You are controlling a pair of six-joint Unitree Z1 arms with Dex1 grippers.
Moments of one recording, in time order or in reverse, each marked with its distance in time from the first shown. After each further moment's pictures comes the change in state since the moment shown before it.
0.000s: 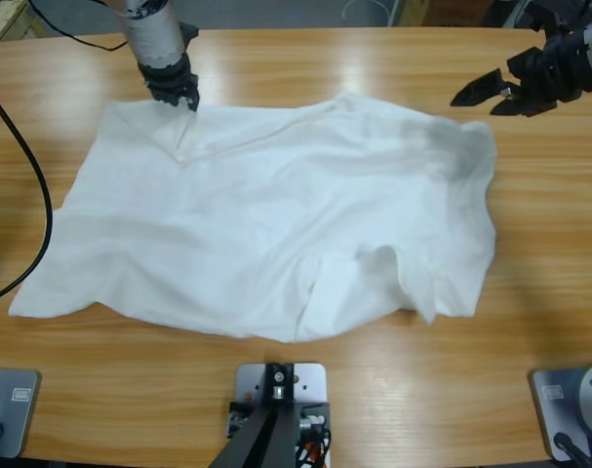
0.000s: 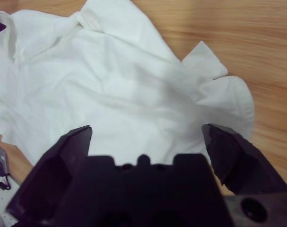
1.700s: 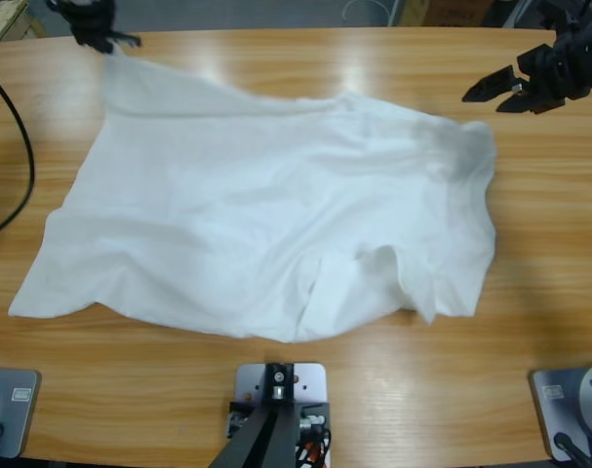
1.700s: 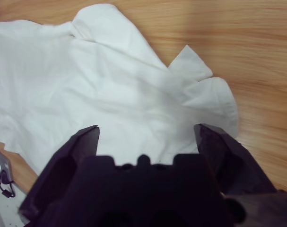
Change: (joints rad) arm 0 0.177 0.004 -0.305 0.258 0.135 -0.049; arm 1 -0.037 0.000 0.000 -0.003 0.002 0.017
